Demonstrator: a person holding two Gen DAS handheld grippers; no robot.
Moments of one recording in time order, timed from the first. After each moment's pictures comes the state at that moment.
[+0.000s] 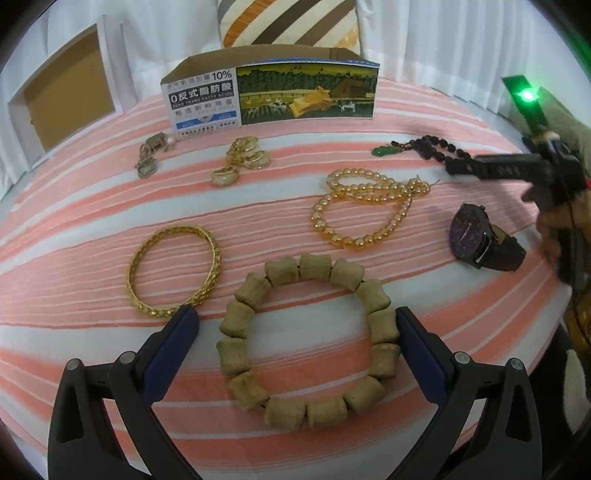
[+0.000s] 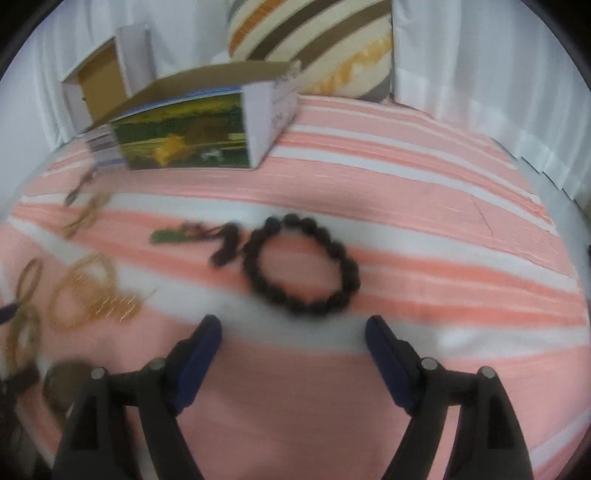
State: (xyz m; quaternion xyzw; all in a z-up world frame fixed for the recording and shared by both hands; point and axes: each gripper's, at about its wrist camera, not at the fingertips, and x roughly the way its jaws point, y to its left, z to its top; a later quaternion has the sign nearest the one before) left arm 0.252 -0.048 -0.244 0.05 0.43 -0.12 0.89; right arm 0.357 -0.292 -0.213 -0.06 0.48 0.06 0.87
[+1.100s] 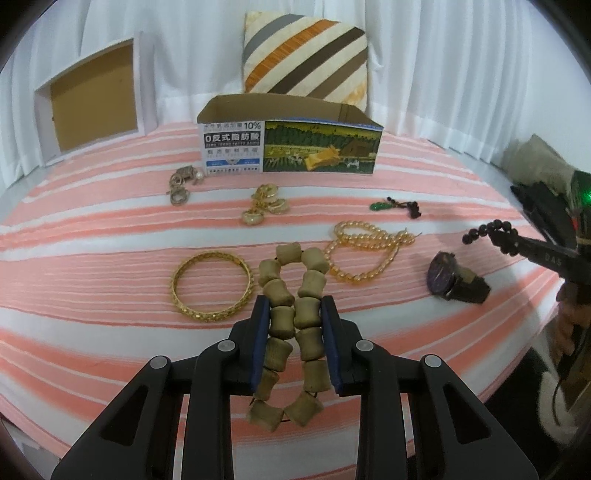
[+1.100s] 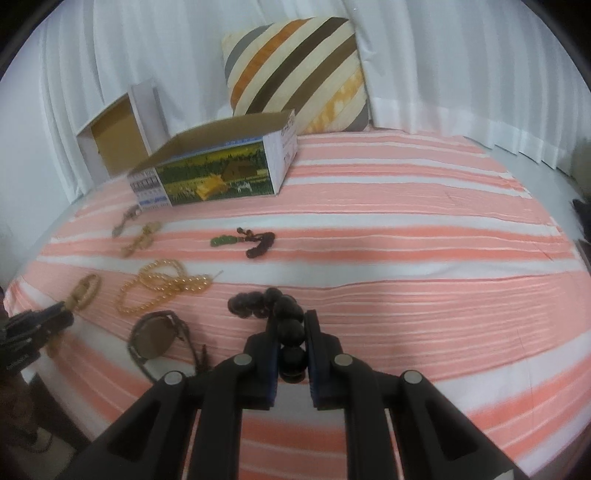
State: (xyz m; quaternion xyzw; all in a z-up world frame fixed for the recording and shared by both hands) left arm 0.224 -0.020 -0.210 -0.01 0.36 -0.12 0.93; right arm 0.244 -0.297 -0.177 0.03 0.41 0.07 0.91
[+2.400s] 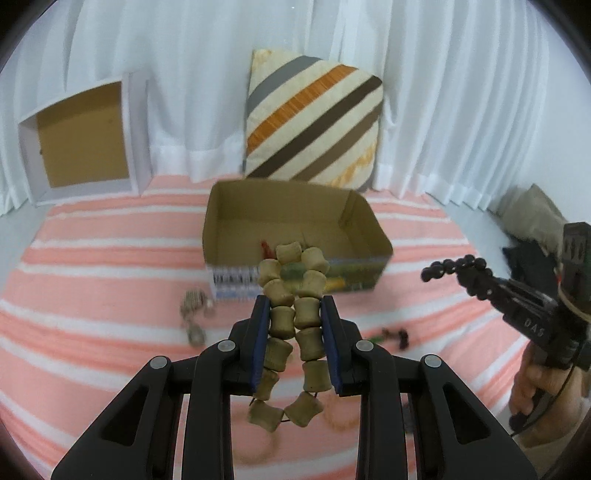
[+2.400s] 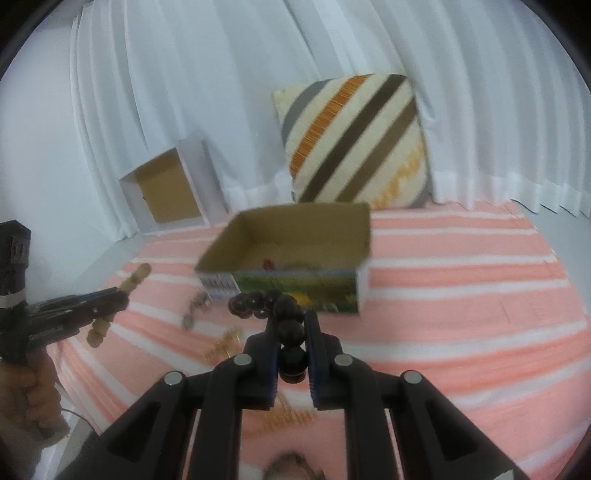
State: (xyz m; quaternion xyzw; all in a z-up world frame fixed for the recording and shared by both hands) left arm 0.349 0.004 -0.062 -0.05 0.35 -0.13 0.93; right arm 0.341 -0.220 -0.066 0.05 0.34 0.15 0.93
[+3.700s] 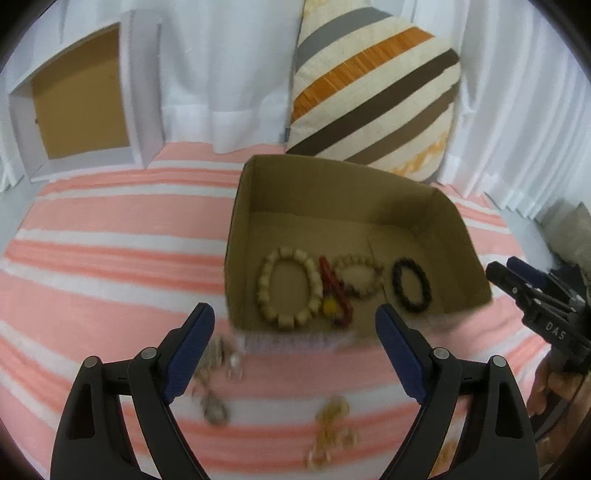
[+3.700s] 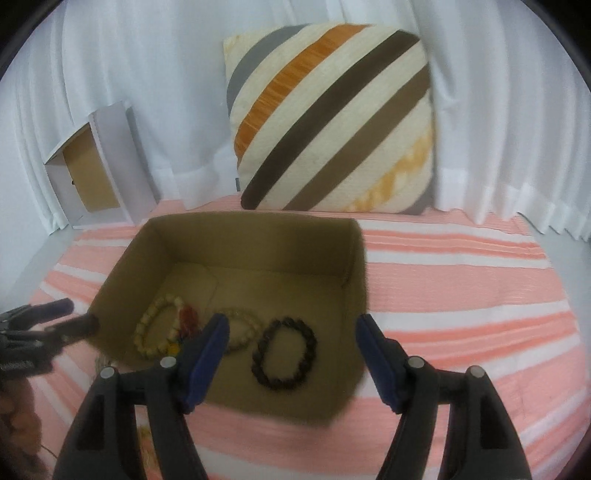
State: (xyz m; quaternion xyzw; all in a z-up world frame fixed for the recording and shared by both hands) left arm 0.466 0.022 -0.133 -0.06 0.41 -0.07 0.91; right arm 0.487 -0.210 -0.122 -0.01 0.40 0.06 0.92
